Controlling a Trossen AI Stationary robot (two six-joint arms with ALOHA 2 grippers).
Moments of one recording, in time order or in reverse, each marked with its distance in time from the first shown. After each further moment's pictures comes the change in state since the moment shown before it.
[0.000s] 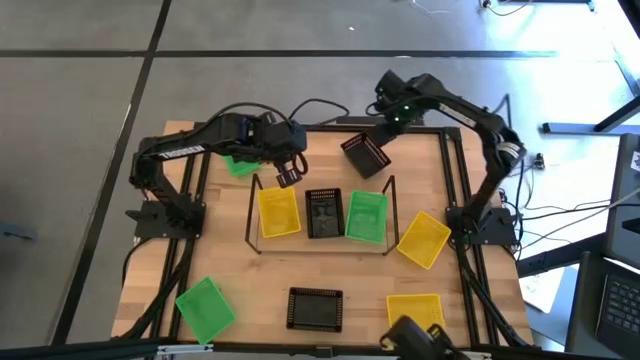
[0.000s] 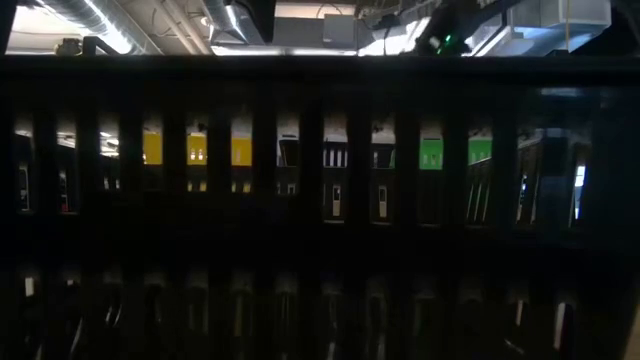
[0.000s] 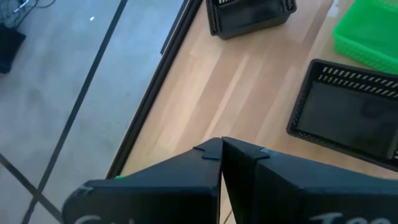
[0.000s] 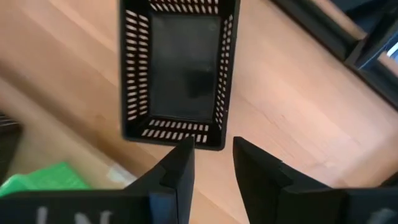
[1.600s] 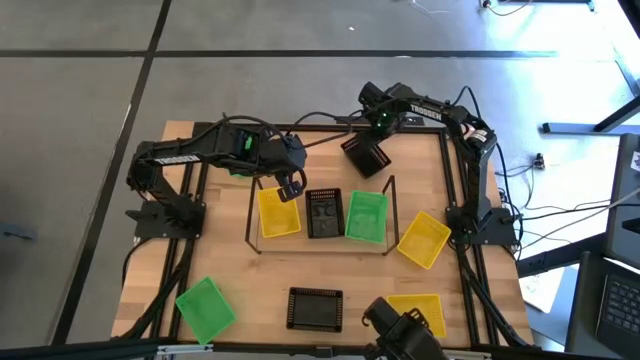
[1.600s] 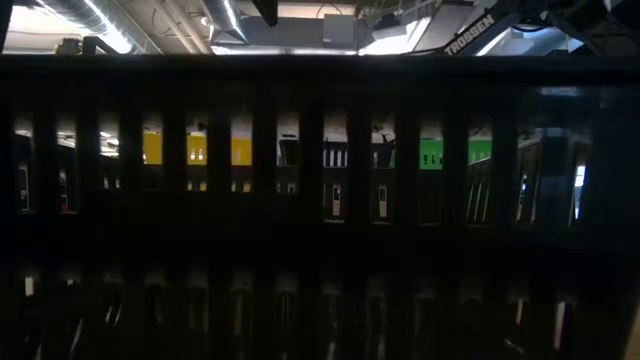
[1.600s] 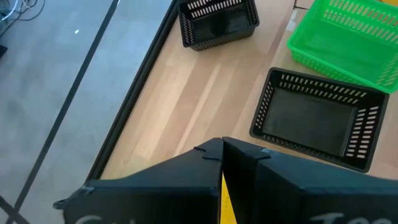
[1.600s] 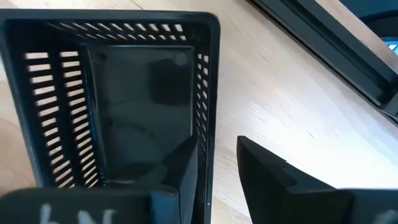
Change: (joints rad) left arm -0.102 -0.008 0.001 0.018 0.000 -0.079; right arm -0.017 0.246 0.000 0.173 0.077 0.027
